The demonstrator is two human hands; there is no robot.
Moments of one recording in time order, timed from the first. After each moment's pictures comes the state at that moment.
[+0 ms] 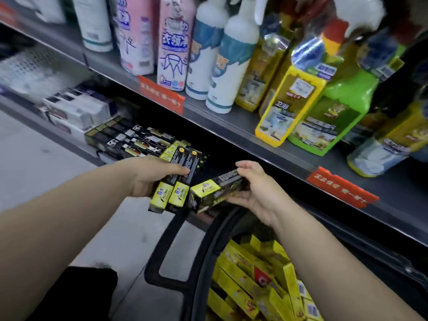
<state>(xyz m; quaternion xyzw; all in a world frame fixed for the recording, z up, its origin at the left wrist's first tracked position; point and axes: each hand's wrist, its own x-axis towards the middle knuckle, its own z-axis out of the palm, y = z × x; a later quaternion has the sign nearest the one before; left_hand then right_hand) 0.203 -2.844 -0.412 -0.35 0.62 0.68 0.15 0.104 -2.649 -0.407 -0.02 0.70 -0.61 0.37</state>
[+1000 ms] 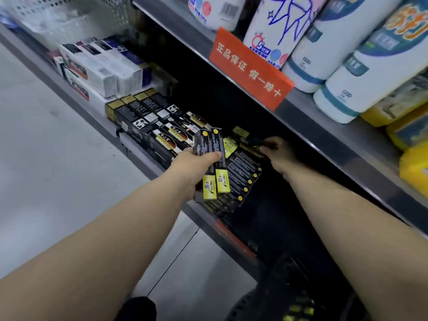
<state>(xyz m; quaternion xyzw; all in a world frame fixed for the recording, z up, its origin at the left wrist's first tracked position) 0.132 -2.923 -0.548 -0.42 0.45 0.78 -0.08 -0.066 -2.818 -0.555 -0.19 0.91 -0.31 0.18</state>
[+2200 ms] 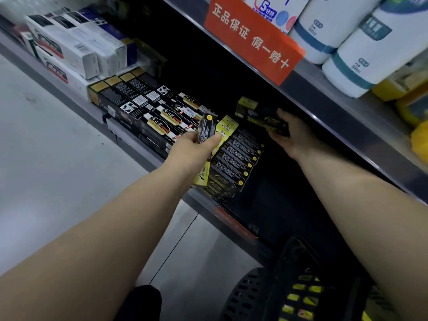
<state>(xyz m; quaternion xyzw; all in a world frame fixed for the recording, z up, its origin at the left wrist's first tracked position) 0.134 -2.918 -0.556 -0.38 0.55 0.73 -0.11 -0.059 -2.813 -0.526 0.02 0.74 -0.63 0.24</state>
